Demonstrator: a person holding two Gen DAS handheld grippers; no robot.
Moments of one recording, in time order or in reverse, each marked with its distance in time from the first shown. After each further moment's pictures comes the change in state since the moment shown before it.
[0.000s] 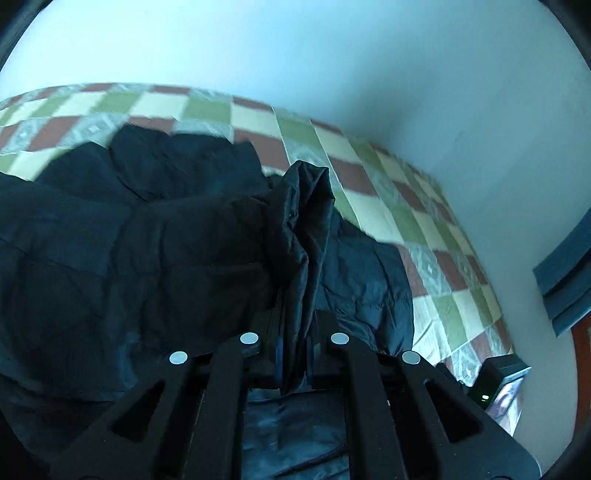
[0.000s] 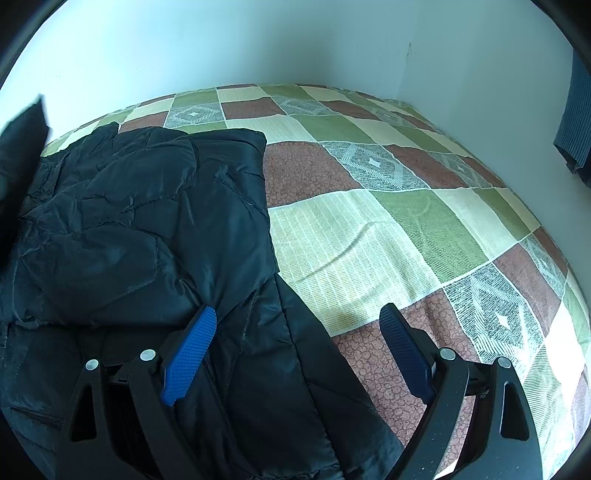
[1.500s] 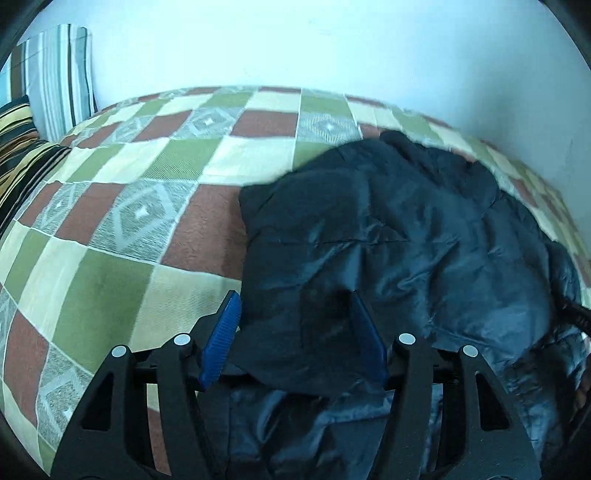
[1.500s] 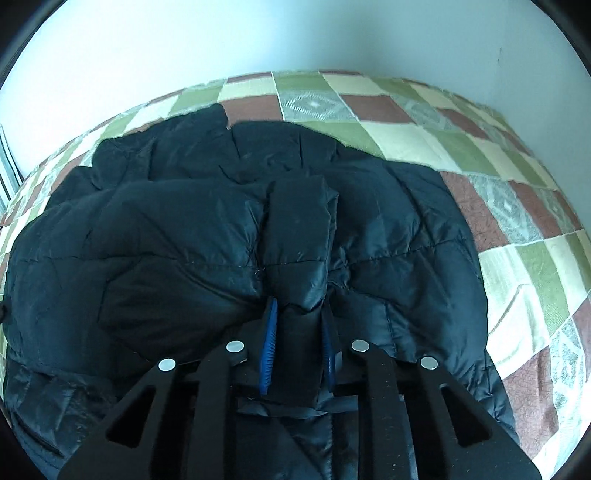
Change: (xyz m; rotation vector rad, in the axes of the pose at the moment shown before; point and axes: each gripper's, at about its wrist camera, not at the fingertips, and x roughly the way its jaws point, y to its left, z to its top) left arm -0.084 0.230 -0.022 -0.024 -0.049 0.476; right arm 0.008 0.118 0.049 -0.113 0.127 0.233
